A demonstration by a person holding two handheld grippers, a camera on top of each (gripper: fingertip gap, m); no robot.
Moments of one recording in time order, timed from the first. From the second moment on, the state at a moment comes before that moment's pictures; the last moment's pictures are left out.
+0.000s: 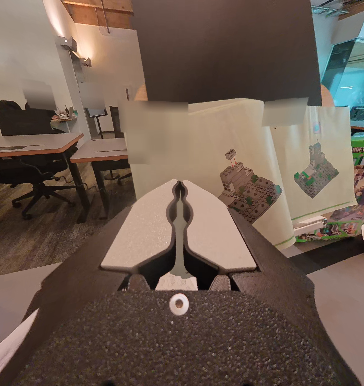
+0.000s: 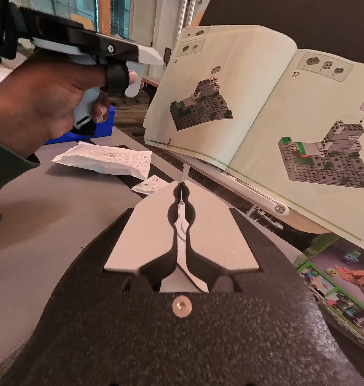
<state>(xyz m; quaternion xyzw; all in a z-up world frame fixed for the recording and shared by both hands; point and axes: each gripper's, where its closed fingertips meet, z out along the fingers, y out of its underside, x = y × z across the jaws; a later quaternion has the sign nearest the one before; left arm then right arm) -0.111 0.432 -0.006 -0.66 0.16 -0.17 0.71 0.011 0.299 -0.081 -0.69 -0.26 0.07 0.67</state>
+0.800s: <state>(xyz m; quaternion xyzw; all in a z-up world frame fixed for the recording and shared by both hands) -0.076 0.361 -0.017 -0.64 0.25 -0.19 0.70 0.000 0.293 -0.077 -0.68 -0.26 0.09 0.68</state>
